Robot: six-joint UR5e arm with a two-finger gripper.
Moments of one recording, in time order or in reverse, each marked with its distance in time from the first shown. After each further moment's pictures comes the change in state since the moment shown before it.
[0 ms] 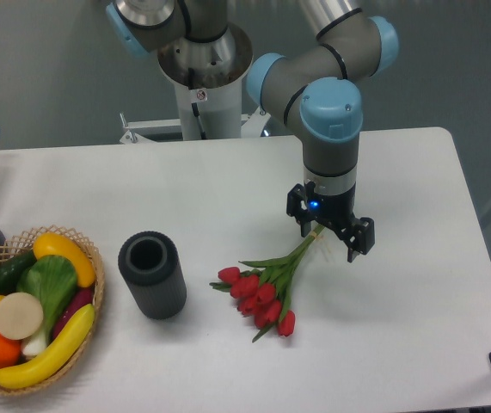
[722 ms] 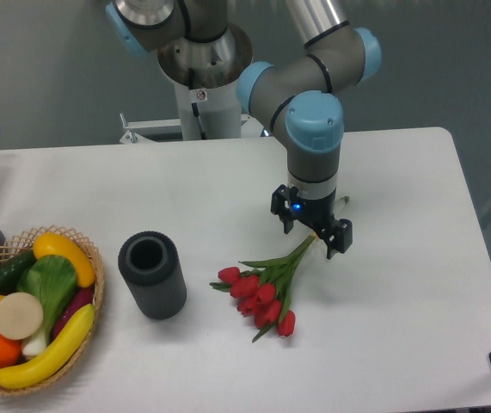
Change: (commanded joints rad) arm -0.021 -0.040 -0.121 0.063 0.003 0.000
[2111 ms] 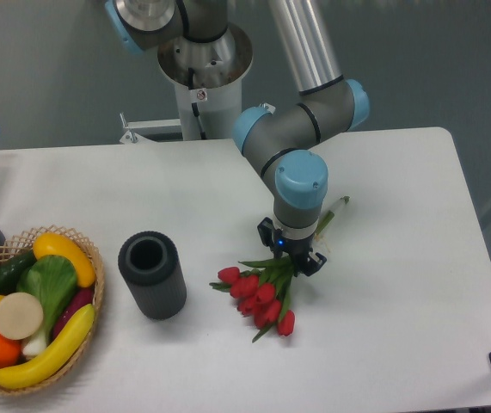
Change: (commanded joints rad) arm -0.032 -0.085 0.044 -0.005 -0.006 -0.176
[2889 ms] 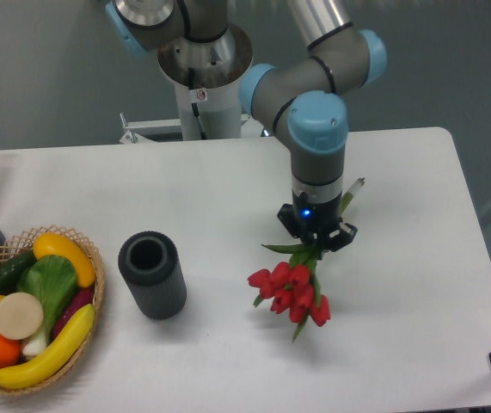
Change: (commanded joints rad) arm 0.054 0.118 0.156 -0.138 0.002 -0.060
